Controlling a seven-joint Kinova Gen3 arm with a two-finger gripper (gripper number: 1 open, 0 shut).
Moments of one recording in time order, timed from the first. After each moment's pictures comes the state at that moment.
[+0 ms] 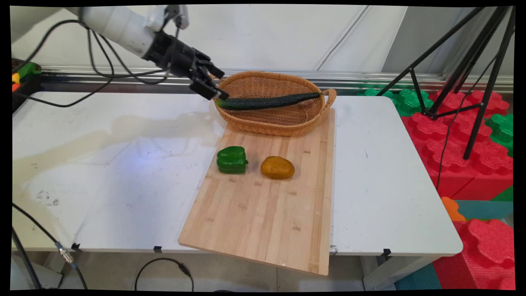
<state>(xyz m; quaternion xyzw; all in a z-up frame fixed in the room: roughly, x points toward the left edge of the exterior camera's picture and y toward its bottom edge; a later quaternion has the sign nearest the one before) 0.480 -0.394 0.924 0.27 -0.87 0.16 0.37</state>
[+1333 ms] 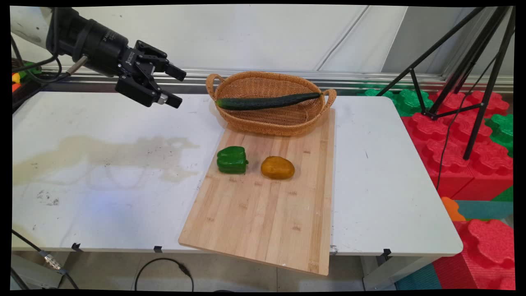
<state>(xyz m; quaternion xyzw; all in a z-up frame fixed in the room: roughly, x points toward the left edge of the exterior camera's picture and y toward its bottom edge) 0.506 -0.261 0.993 0.24 -0.87 0.12 0.43</state>
